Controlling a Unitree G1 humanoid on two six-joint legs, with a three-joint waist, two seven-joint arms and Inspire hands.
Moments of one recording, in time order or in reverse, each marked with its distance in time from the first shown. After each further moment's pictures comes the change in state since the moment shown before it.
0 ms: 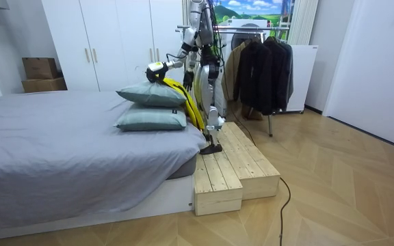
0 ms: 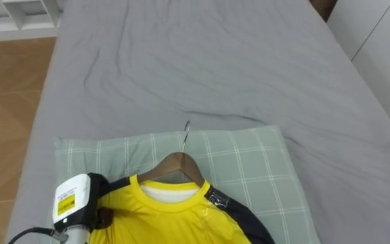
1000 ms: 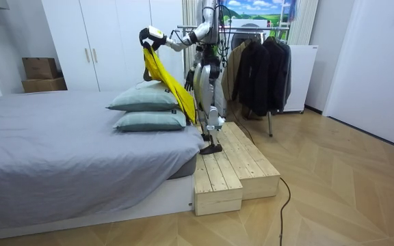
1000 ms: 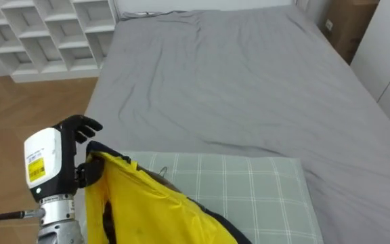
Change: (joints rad) left arm 0.184 0.083 0.060 -0.574 0.011 -0.017 0.063; right arm 0.139 -0.029 -0.088 -0.031 -0.013 -0.009 0.024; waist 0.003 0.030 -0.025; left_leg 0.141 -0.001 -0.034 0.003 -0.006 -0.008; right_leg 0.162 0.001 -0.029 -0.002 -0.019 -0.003
